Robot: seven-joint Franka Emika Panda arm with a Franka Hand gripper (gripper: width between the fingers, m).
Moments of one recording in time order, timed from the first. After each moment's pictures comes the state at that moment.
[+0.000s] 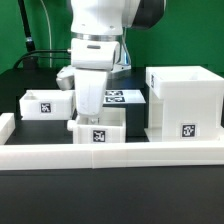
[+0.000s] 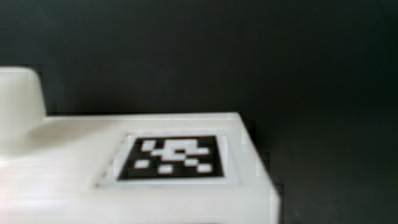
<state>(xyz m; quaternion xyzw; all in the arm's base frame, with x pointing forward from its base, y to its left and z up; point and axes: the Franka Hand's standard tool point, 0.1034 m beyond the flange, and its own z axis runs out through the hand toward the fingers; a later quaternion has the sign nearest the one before) 0.513 -0.042 0.011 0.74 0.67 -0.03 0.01</state>
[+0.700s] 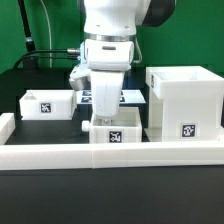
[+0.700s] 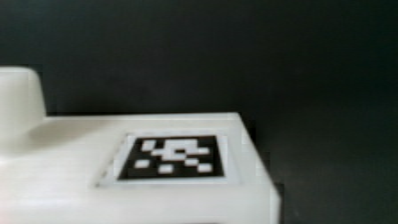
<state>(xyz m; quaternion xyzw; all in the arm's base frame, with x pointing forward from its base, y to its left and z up) 0.517 -0.022 0.013 0.74 0.68 -0.03 0.00</state>
